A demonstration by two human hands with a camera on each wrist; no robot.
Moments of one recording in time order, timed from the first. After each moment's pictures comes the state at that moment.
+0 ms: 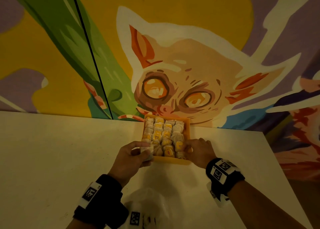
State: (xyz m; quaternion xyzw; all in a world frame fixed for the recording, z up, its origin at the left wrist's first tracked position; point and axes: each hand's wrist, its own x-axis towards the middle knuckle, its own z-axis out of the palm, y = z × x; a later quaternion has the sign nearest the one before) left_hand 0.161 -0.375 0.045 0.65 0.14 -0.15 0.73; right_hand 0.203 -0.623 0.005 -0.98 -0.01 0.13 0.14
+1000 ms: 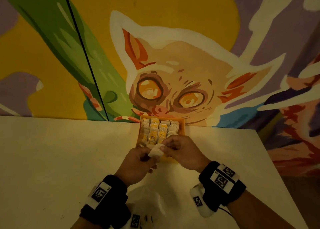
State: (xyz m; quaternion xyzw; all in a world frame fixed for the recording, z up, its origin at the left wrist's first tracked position) left_hand 0.155 -0.393 0.040 0.77 0.00 -0.19 0.61; right_hand 0.178 -0.578 0.050 -0.81 -0.06 0.13 0.57
